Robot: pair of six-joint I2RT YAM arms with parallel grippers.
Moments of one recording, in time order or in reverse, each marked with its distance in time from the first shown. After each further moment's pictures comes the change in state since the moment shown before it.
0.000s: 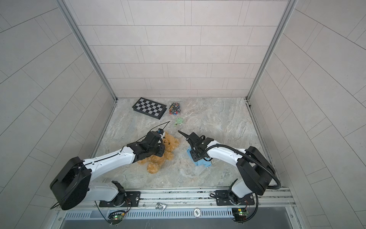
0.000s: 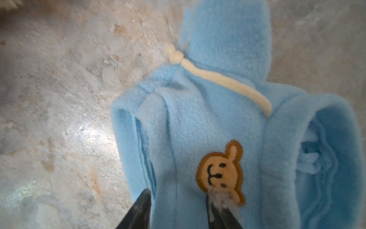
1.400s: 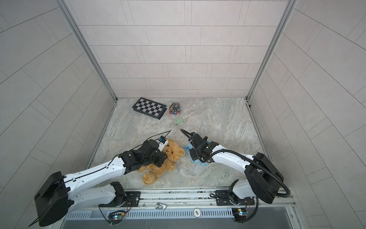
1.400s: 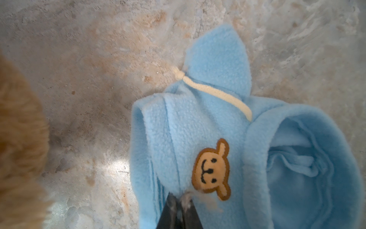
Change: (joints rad) left arm -0.152 -0.215 -0.082 -0.058 0.093 0.001; right arm 0.003 -0.114 -0.095 0.183 -0.026 0.064
